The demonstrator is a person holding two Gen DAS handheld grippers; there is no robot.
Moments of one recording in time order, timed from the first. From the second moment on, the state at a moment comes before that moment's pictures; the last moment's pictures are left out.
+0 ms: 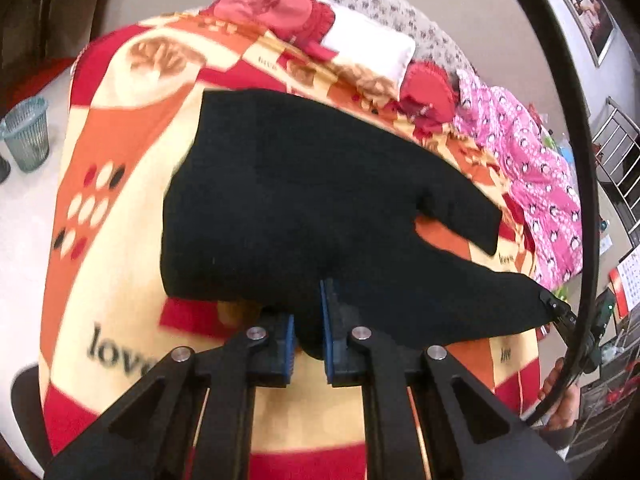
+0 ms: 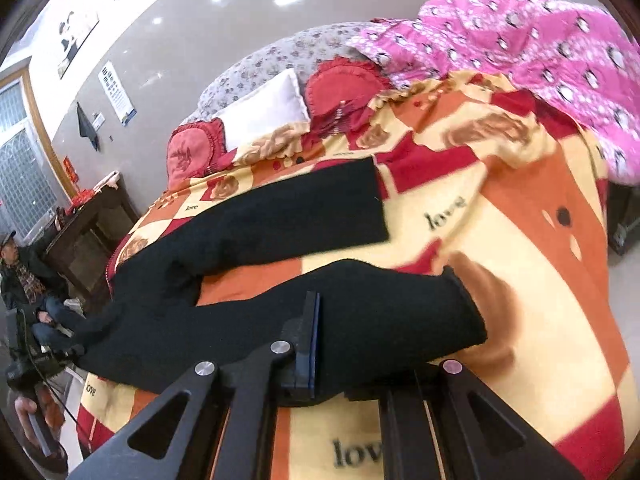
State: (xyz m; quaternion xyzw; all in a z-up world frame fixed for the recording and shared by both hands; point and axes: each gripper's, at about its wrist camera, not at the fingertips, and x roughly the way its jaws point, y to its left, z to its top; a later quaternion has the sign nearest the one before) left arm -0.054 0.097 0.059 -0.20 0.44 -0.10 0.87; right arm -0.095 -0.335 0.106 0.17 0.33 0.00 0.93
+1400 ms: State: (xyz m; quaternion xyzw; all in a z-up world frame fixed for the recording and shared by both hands) left arm -0.047 0.085 0.034 -0.10 0.44 -0.06 0.89; right arm -0.014 -0.174 0.060 -0.01 0.46 0.13 0.88
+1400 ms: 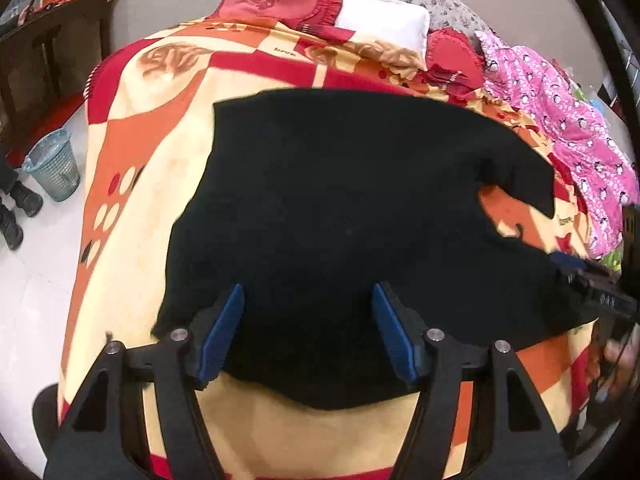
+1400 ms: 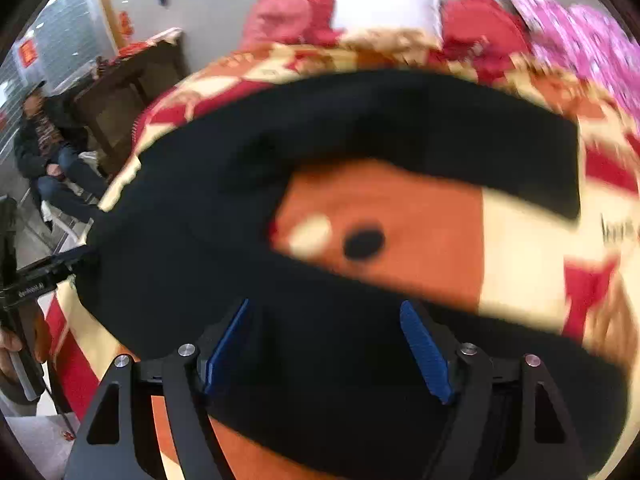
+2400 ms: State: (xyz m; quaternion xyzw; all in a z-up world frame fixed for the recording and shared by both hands) left arm -0.012 0.092 0.057 -0.17 0.42 -0.09 0.89; right arm 0.084 -0.099 0.104 -0.27 0.33 0.19 0.88
